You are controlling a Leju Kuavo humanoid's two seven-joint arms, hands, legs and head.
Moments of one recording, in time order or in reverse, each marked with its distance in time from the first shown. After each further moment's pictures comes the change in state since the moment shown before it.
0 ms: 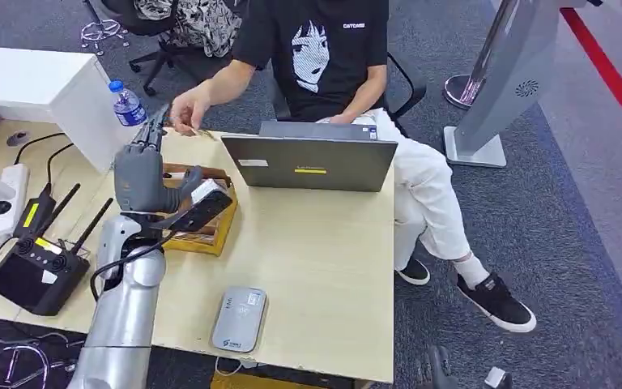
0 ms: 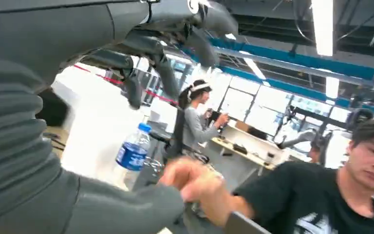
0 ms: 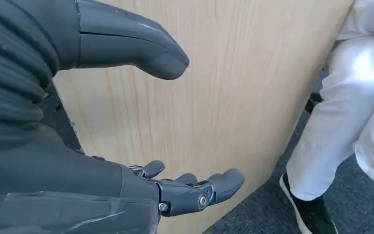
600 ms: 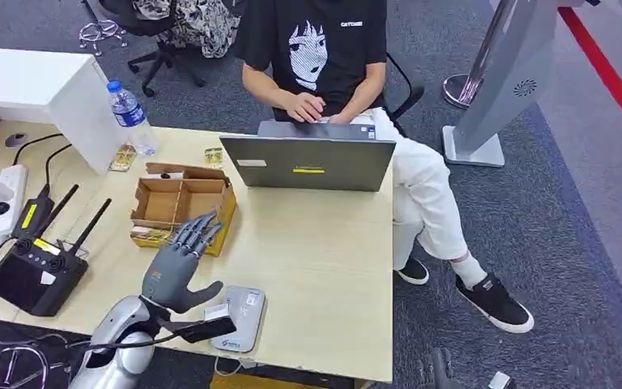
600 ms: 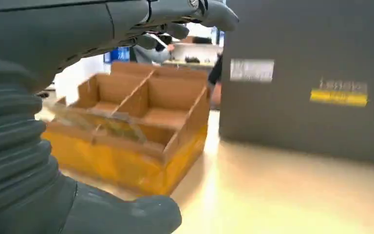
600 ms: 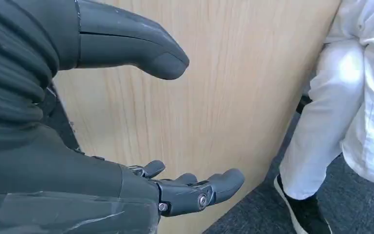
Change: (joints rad) left arm 0.350 0.284 -0.223 0.015 0.077 -0.088 -0.107; right arm 0.009 -0.004 -0.004 0.000 -0.019 0.031 -0.010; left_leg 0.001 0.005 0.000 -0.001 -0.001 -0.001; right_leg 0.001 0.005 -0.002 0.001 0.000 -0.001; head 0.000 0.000
